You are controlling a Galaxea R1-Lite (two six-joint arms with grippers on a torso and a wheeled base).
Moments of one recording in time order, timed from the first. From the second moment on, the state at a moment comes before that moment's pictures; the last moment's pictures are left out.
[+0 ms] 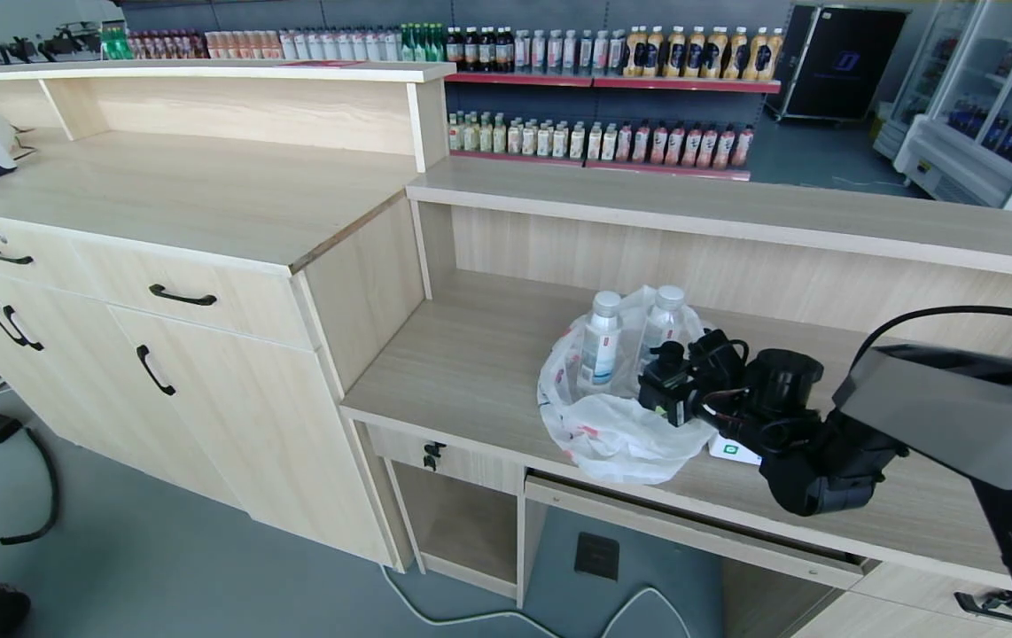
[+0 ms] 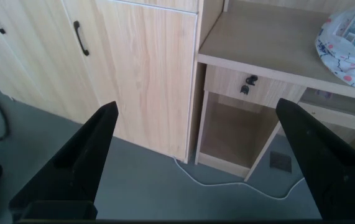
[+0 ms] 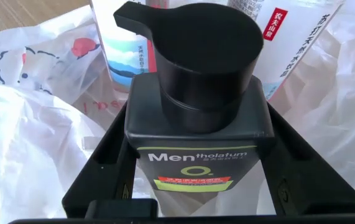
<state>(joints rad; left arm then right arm) 0.00 0.00 0.00 0.00 0.04 -0.01 0.15 2.49 -1.08 -1.34 0.33 -0.25</state>
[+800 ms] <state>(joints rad) 0.00 0.00 0.00 0.00 0.04 -0.01 0.15 2.52 -1.08 -1.34 0.33 -0.26</state>
